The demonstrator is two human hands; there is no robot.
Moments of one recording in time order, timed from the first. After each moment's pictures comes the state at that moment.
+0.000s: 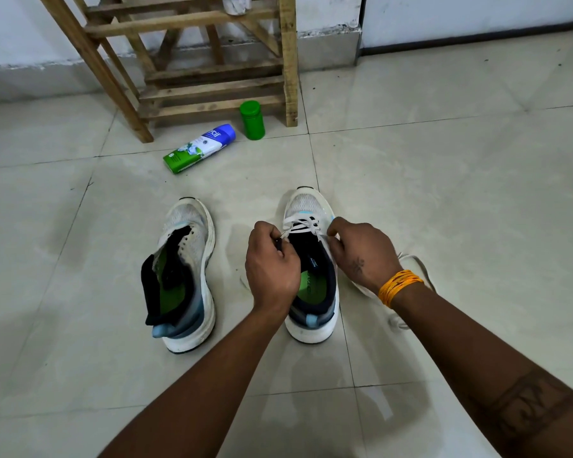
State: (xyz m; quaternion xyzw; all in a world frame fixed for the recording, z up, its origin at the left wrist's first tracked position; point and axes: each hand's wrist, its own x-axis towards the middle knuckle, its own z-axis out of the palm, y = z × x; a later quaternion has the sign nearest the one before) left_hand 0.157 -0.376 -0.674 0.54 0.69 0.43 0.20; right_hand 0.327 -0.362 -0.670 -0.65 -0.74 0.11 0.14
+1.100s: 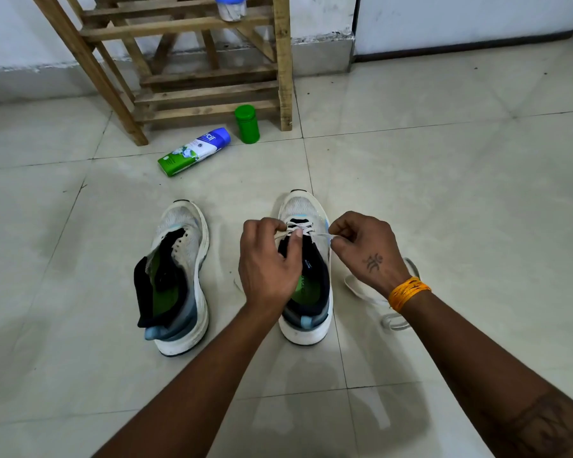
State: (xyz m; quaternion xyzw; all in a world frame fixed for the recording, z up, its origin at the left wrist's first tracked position) left_hand 0.156 -0.379 -0.661 0.62 0.65 0.41 0.15; right_hand 0.334 -0.372 -0.647 -0.68 -0.60 0.26 0.32
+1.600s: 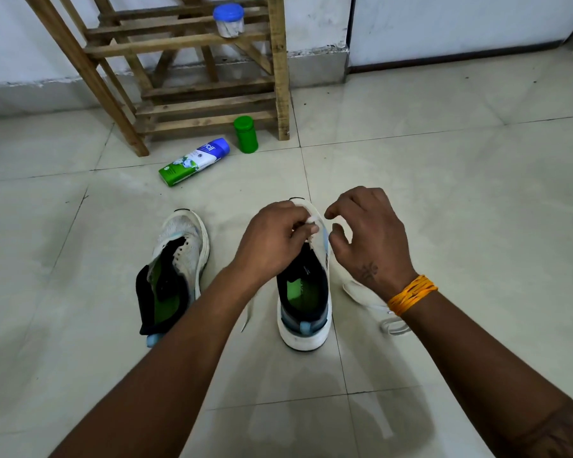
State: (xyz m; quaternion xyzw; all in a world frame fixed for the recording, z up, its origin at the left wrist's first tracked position) left_hand 0.147 -0.328 -0.617 0.81 0.47 0.28 0.20; right_hand 0.330 -0.380 -0.601 -0.58 -0.73 -0.01 0.35
